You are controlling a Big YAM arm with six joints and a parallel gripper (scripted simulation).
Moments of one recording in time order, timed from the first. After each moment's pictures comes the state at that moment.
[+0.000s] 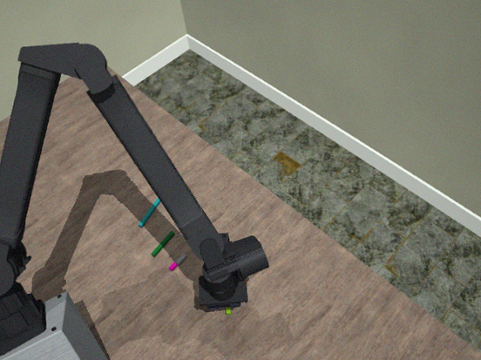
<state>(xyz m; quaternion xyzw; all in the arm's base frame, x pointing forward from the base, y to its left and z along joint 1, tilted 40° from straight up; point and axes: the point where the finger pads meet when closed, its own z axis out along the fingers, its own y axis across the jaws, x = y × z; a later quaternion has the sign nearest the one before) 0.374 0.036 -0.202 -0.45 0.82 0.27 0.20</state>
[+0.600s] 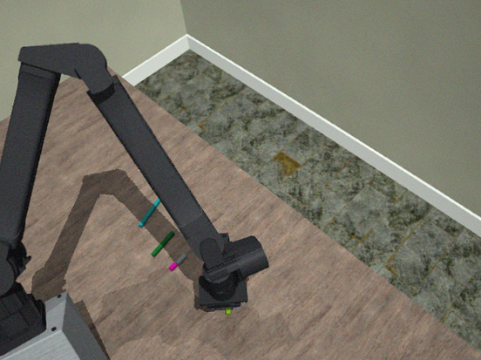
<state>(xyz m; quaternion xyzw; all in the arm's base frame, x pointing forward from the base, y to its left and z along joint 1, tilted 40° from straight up) 0.374 0.036 -0.202 -0.45 0.82 0.27 0.20</state>
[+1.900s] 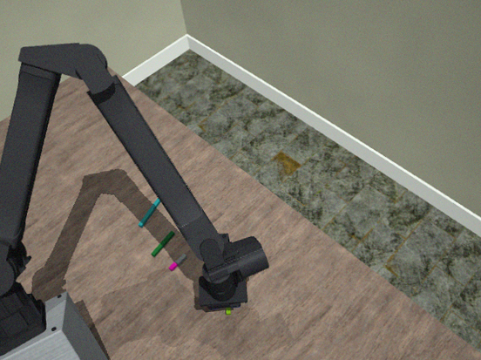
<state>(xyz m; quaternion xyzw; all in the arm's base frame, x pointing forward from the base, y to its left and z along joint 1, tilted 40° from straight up) 0.373 0.036 -0.203 -0.45 0.82 0.27 0.20</state>
